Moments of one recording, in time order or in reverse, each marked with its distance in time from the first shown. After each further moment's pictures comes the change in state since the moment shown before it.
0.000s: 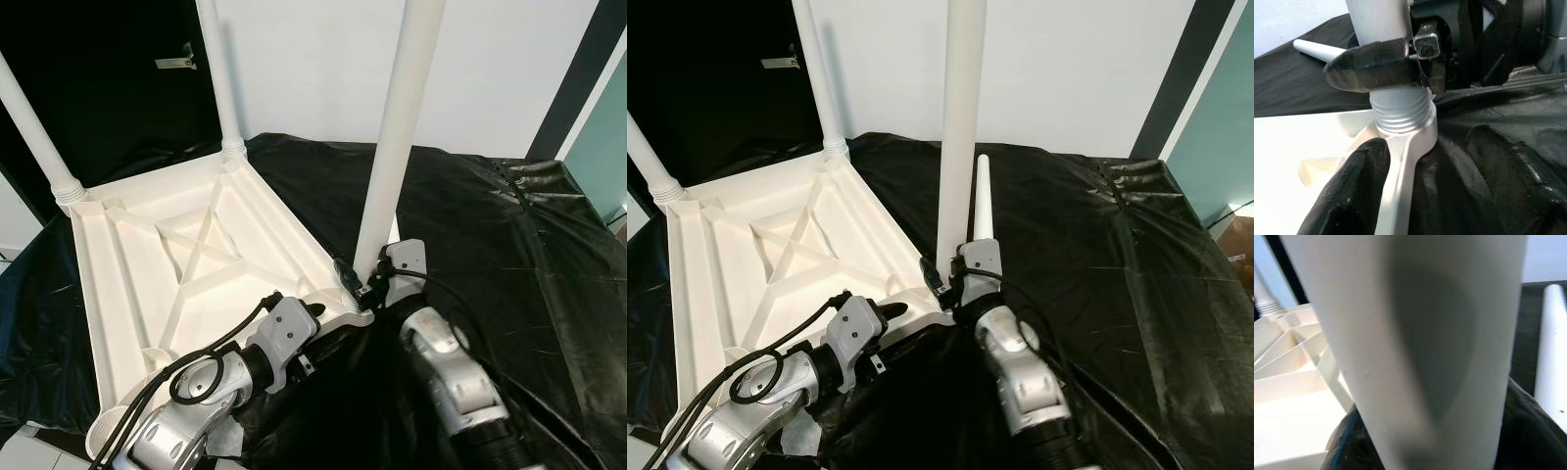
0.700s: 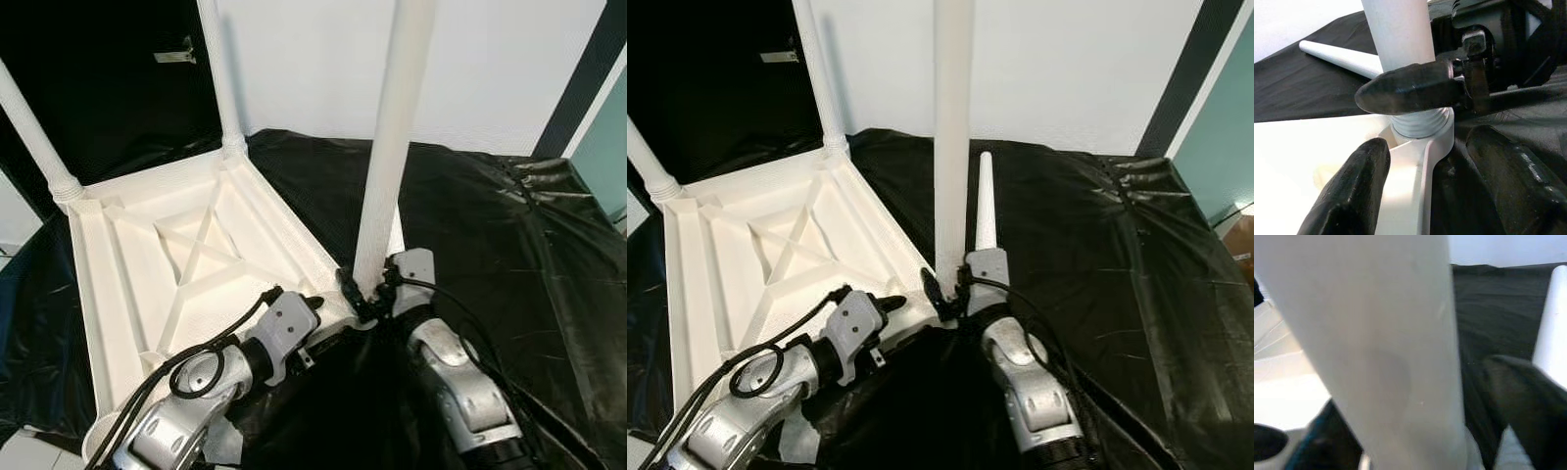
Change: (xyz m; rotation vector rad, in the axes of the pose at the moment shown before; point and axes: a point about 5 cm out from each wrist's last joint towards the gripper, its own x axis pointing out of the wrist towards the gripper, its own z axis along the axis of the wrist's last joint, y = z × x) left arm 0.001 0.003 0.004 0.023 -0.007 0.008; right arm -0.018 -0.015 0.002 -0.023 0.005 0.059
